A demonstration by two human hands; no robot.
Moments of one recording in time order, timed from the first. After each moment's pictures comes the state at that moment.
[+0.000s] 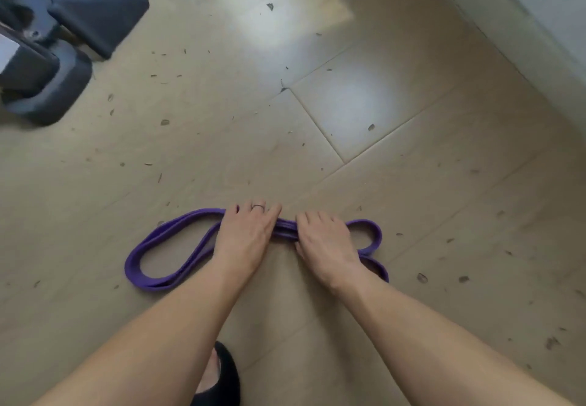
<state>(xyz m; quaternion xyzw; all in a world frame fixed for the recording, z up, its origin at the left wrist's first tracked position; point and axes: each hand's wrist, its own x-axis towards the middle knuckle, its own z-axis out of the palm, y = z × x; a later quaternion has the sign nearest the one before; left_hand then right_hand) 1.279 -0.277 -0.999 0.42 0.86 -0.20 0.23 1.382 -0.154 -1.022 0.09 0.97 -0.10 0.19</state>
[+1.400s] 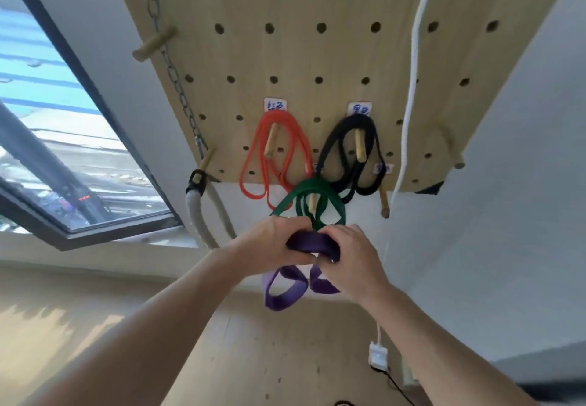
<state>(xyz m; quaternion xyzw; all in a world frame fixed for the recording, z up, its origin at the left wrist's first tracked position) 1.549 0.112 -0.036 0.80 0.54 0.09 0.22 1.740 0.108 -0.077 0.51 0.78 -0.24 -0.26</state>
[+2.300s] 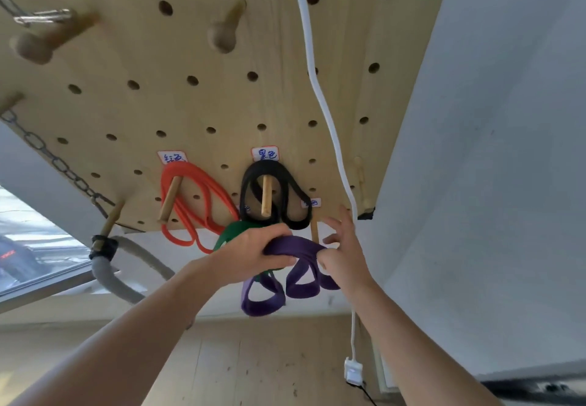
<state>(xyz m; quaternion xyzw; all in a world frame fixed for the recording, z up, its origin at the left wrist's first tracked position) 1.639 0.225 -0.033 0.80 0.48 0.12 0.34 1.846 0.206 -0.064 0.59 0.48 -0.52 -0.39</state>
